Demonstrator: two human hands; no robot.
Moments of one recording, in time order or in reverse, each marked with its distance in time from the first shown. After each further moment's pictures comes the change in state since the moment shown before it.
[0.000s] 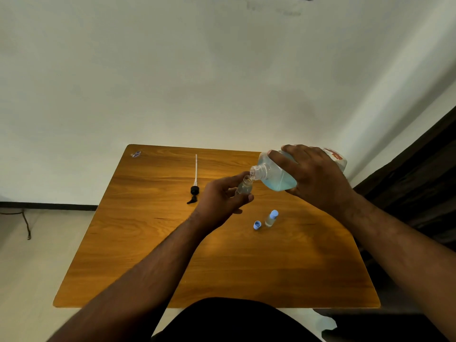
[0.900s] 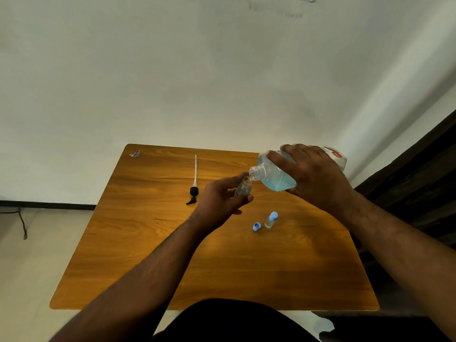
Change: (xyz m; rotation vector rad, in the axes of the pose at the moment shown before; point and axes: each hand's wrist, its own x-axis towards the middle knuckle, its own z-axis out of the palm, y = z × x) left_hand 0.003 -0.002 -0.002 -0.005 0.002 0.013; right_hand 0.007 0.002 0.000 -0.032 -0.025 -0.025
